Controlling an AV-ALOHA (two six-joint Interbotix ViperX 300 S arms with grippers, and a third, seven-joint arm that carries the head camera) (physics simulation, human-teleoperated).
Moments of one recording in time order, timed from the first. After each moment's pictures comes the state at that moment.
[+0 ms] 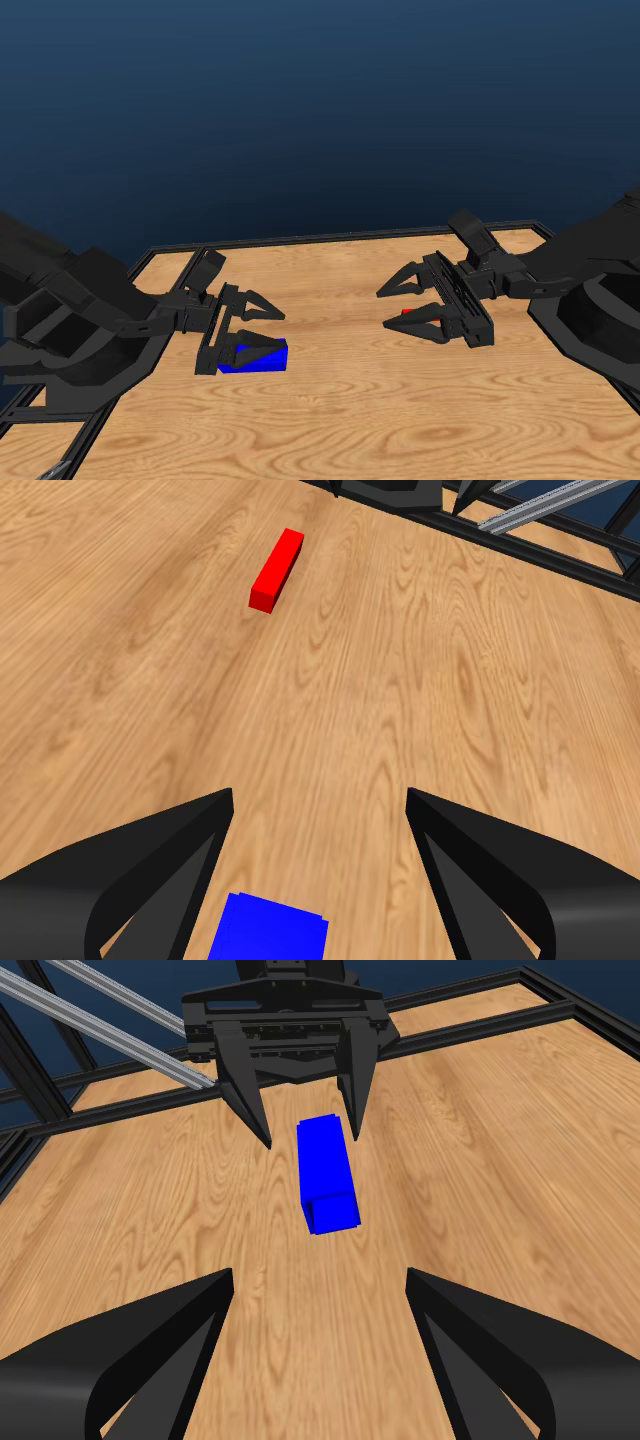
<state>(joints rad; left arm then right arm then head) -0.18 -0.13 1.17 -0.40 -0.65 -0.06 0.08 -0.09 1.01 0.14 -0.64 0.12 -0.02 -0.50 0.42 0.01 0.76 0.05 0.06</state>
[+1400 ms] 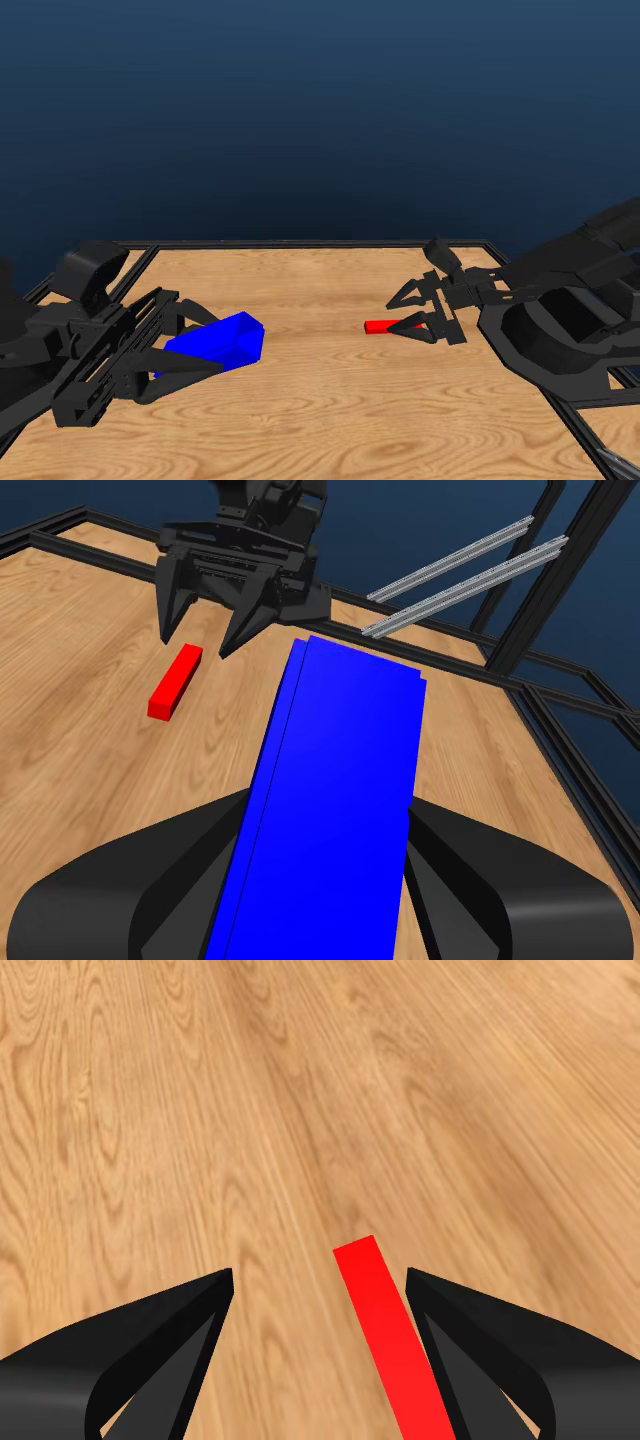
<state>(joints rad) -0.31 -0.23 1.16 -0.41 -0.78 -0.06 -0.07 -0.24 1.25 0.20 -0.38 0.12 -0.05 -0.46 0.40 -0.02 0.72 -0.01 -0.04</state>
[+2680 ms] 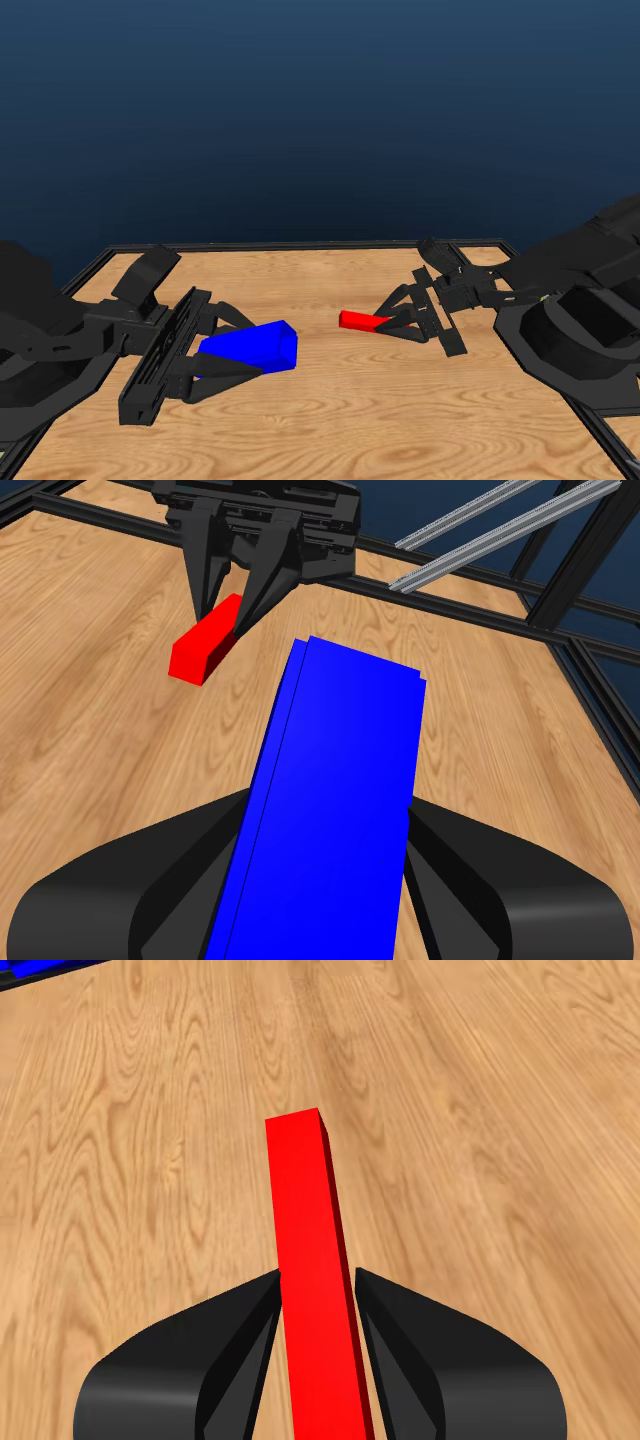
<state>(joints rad) -0.28 -0.19 1.04 -0.49 -0.58 0.08 0.00 -0.17 1.07 0.18 -0.35 0.07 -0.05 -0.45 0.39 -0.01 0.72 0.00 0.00</state>
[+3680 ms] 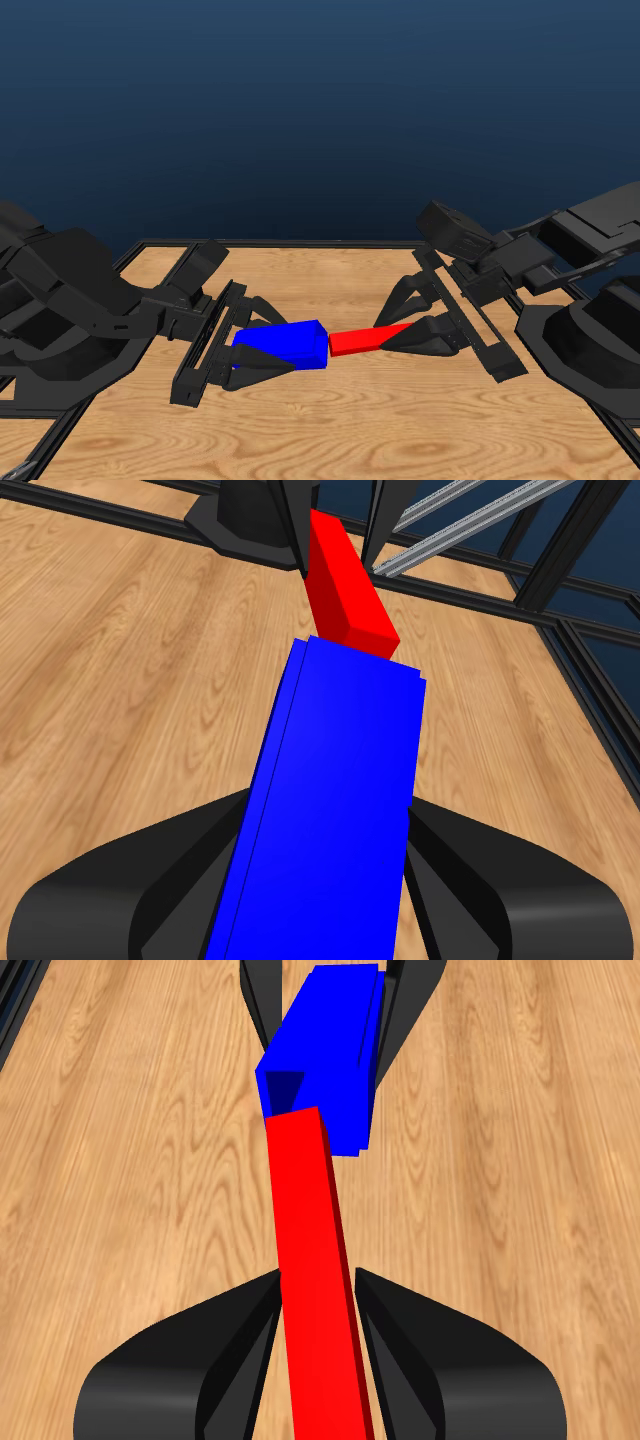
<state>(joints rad) -0.28 -0.17 0.99 -0.47 -0.52 0.09 0.17 -0.19 0.62 -0.19 0.29 0.29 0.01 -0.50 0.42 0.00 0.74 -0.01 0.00</state>
